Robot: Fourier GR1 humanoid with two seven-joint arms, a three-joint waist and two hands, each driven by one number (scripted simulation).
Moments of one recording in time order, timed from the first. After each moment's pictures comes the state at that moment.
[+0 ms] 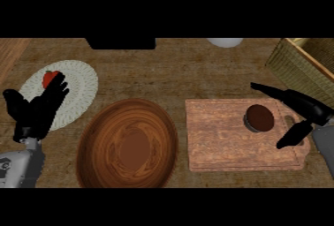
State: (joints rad) left arm -0.22 0.30 0.13 -1.38 0.09 -0.03 0.22; right arm -0.41 -0.50 0.00 -1.06 0.64 0.52 -0.54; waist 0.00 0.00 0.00
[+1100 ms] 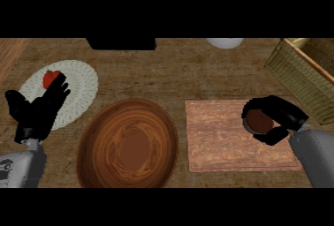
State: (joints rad) left arm -0.21 0.26 0.16 -1.40 0.05 -0.05 0.23; right arm -0.40 -0.41 0.07 -1.01 0.90 0.30 -0.59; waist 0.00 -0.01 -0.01
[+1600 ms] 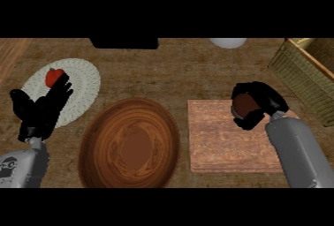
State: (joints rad) left arm -0.23 0.26 0.16 -1.37 0.05 -0.06 0.22; right arm -0.51 -0.23 -0.07 -0.99 0.91 0.25 -0.12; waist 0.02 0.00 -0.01
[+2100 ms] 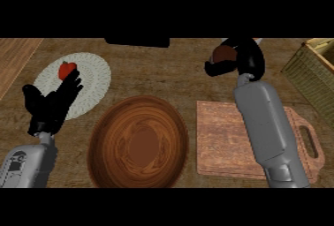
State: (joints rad) left arm -0.27 0.24 0.12 -1.37 0.04 -0.08 0.22; right arm -0.83 -0.03 -0.21 -0.99 0.87 -0.17 0.52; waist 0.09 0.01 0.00
